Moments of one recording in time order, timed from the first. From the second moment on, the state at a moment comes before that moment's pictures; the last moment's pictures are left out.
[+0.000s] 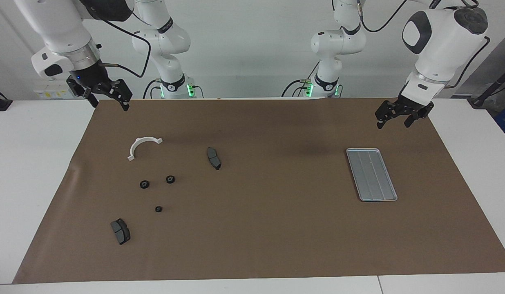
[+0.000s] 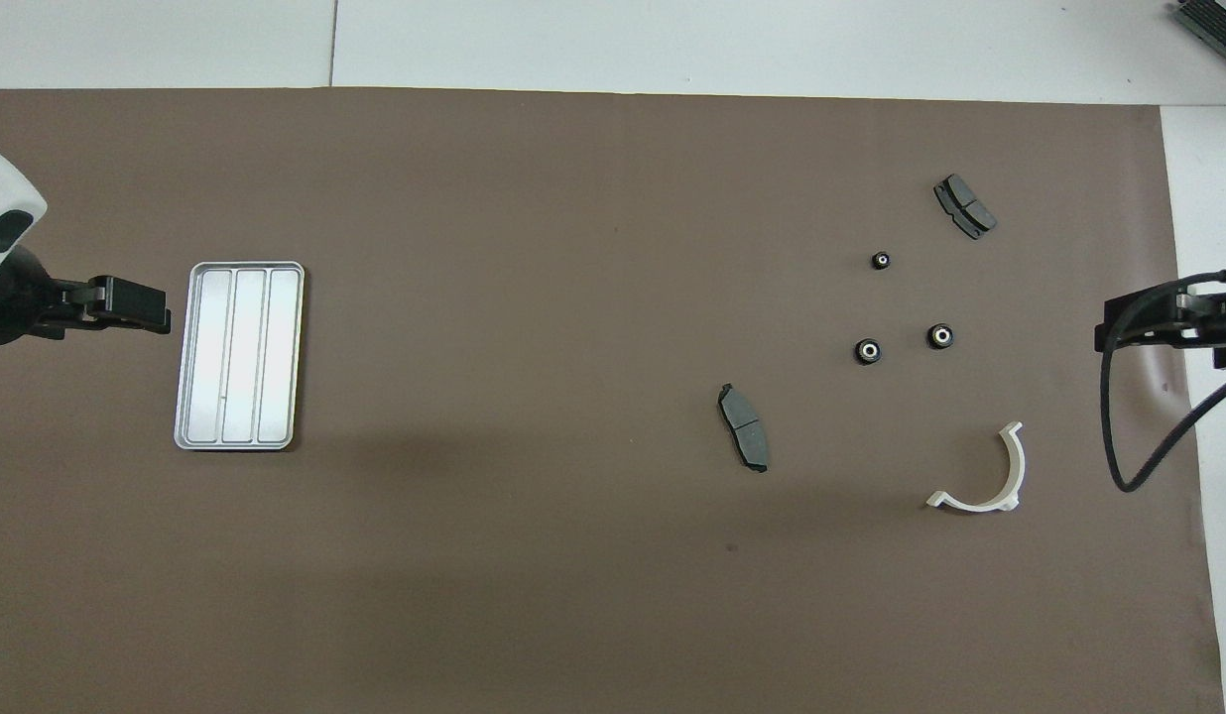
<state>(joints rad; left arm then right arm) 0.00 -0.03 -0.02 -1.76 -0.02 1.75 -0.01 0.05 -0.05 -0.09 -1.61 -0.02 1.53 0.14</state>
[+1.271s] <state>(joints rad) 0.00 -0.03 -0.03 -1.76 -0.02 1.75 -0.01 0.06 -0.05 -0.08 -1.91 0.01 1.90 0.08</state>
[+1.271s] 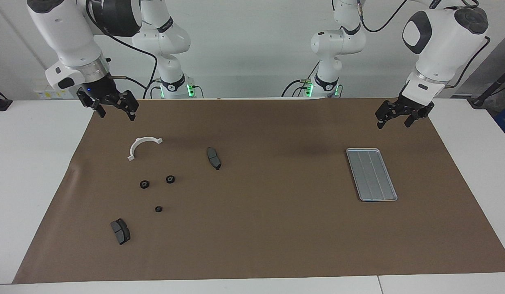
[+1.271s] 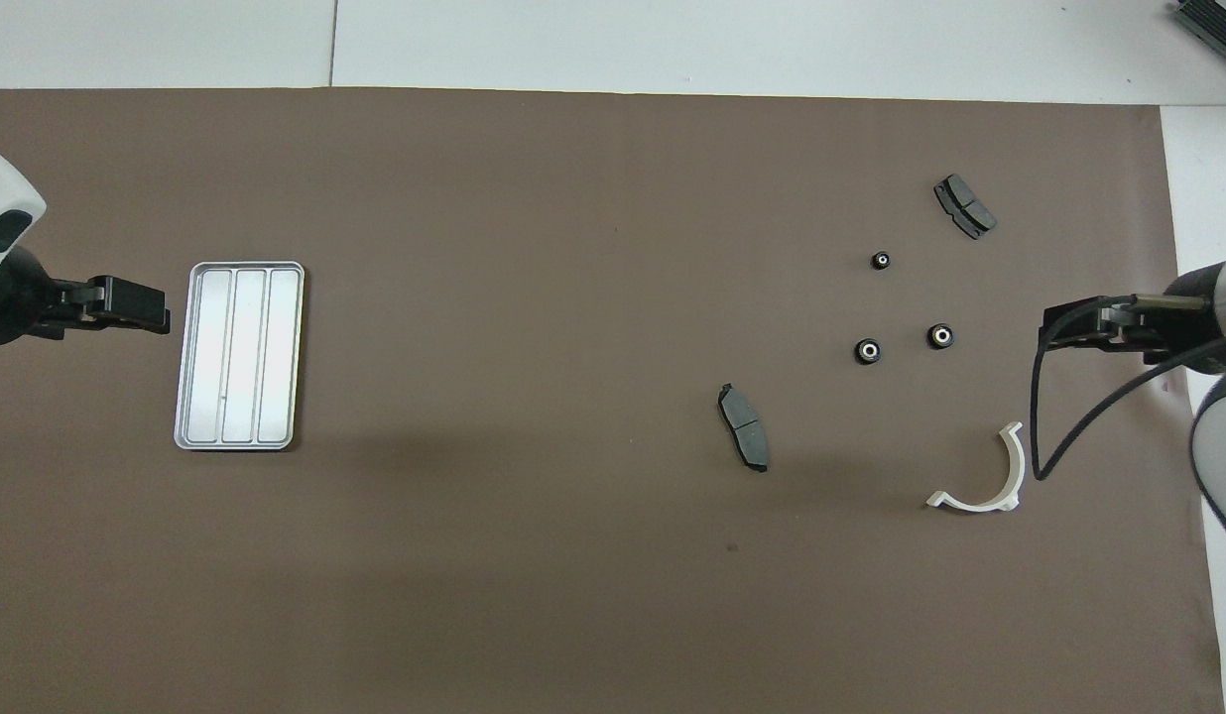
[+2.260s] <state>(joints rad) 0.00 -0.03 -0.02 -1.76 -0.02 1.75 -0.01 0.07 0.31 -0.06 -1.87 0.08 2.33 -0.04</state>
